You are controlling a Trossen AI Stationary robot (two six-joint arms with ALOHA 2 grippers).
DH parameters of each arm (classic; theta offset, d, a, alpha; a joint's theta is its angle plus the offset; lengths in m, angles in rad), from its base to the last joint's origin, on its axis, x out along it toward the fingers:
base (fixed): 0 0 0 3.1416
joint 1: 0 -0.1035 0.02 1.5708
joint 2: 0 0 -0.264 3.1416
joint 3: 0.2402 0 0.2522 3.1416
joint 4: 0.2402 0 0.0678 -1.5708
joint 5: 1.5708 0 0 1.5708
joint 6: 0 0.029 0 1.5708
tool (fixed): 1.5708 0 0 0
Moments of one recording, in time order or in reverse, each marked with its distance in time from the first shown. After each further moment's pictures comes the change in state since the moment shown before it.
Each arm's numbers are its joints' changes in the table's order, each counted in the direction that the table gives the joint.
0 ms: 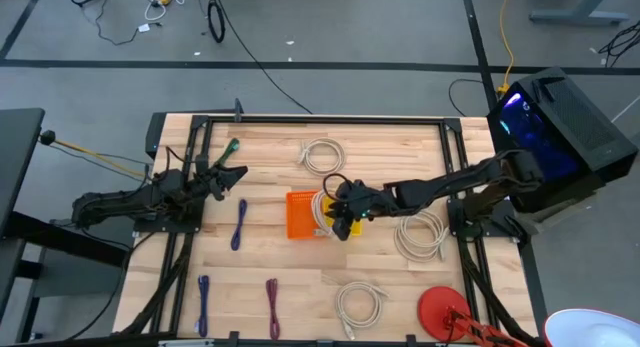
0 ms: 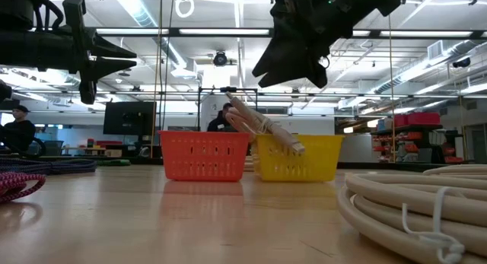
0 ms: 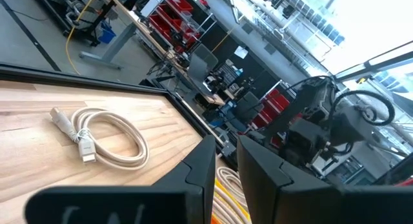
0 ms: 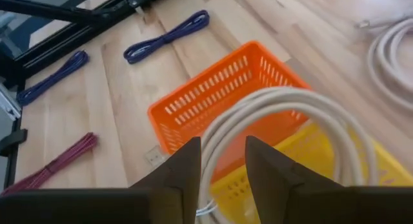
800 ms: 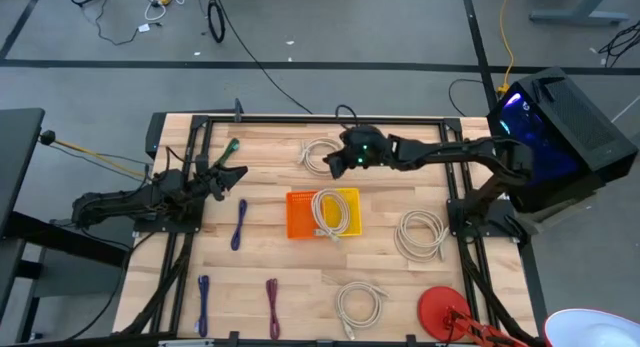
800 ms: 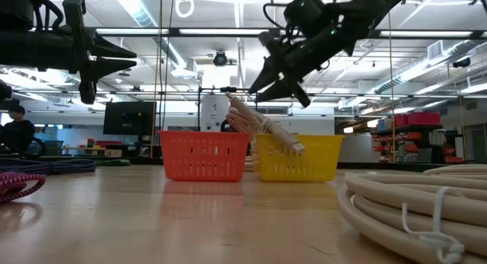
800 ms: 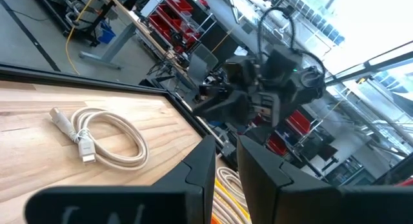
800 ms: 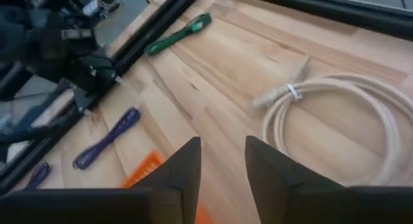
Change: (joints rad) left arm 0.000 0.000 0.000 -0.001 0.000 0.000; right arm 0.424 0.045 0.004 -0.167 -0.249 0.015
